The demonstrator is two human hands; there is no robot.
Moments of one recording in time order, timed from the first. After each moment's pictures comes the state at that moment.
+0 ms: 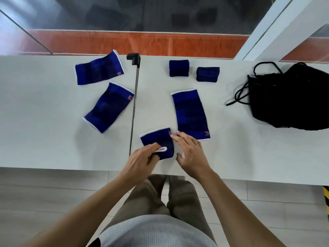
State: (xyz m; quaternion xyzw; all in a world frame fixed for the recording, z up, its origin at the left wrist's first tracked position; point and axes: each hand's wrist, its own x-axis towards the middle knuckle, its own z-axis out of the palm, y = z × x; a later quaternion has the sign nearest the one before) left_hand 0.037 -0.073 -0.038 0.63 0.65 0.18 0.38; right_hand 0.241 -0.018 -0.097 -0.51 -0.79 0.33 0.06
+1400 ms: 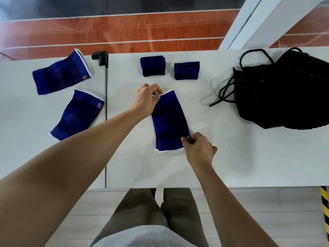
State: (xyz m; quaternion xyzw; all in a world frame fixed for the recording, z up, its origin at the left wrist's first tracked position) left_hand 0.086 0.183 -0.108 0.60 0.71 0.13 0.34; right_hand 0.290 0.056 -0.110 -0.80 -0.48 0.36 0.06
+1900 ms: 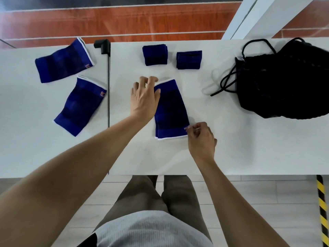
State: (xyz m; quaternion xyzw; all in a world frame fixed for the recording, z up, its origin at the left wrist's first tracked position) left_hand 0.096 0.134 -0.100 0.65 0.74 0.13 0.15; right_hand 0.299 0.039 -0.107 -0.79 -0.49 0.36 0.13
